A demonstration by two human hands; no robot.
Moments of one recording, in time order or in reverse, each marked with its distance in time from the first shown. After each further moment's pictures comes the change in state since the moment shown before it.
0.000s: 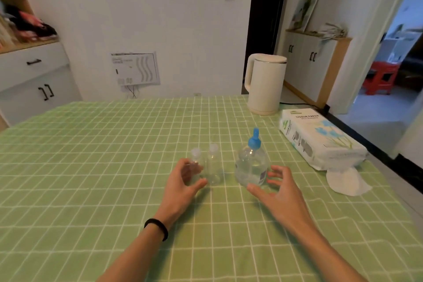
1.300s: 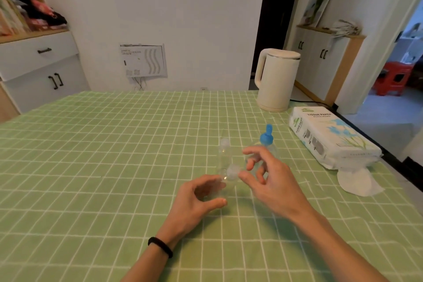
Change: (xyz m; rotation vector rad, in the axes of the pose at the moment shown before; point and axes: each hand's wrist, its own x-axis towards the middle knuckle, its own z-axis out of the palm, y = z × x) left_hand -0.043 -0.002 0.001 -0.114 -0.155 0.078; right_hand 0.003 -0.059 0.013 -0.089 -0.194 -0.442
